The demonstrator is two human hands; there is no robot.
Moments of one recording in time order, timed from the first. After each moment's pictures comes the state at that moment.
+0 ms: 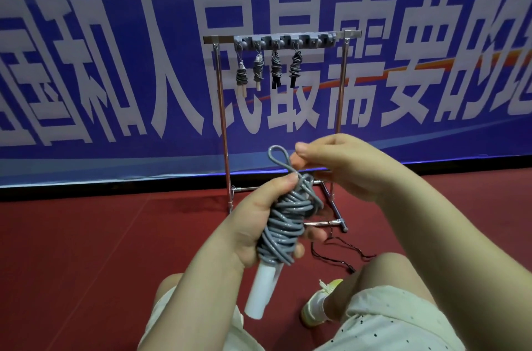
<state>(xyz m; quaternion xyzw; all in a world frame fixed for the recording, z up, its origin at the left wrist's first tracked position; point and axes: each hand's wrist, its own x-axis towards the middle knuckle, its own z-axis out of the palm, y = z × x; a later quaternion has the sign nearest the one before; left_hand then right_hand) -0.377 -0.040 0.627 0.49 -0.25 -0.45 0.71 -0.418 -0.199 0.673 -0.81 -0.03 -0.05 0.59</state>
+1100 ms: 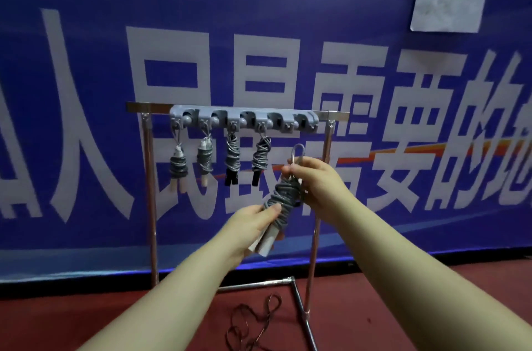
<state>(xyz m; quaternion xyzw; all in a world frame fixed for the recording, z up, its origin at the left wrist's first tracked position) -0.005 -0.336 0.693 0.65 -0.25 -0.26 0.66 -0.059 -0.472 0.749 -0.66 0.08 -0.22 0.72</state>
